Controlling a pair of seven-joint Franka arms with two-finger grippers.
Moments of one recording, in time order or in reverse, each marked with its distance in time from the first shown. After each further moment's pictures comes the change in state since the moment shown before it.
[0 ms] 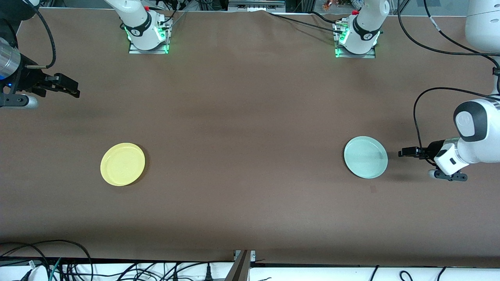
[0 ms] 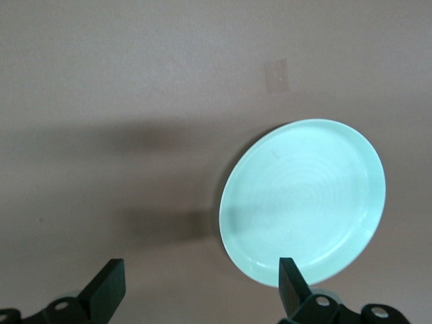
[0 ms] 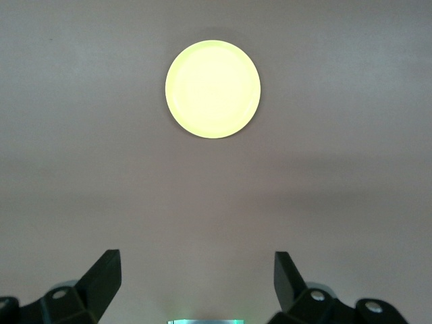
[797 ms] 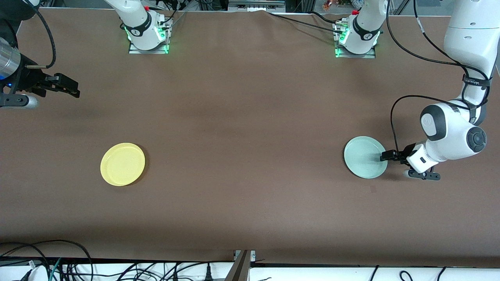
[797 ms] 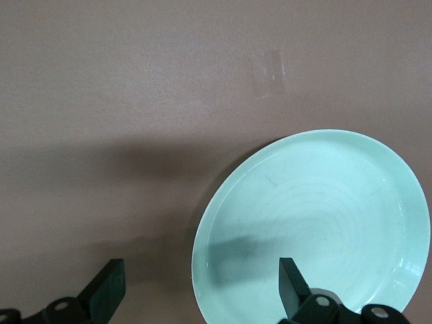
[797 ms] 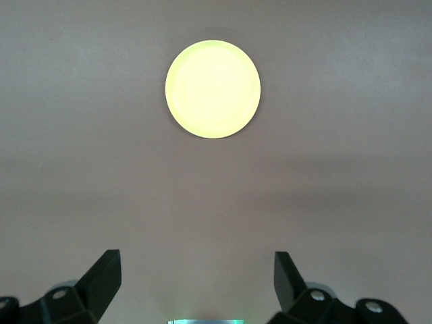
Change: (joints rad) left arm -0.055 0.033 -0.011 -0.160 -0.011 0.280 -0.003; right arm 0.000 0.000 0.000 0.000 0.000 0.000 0.000
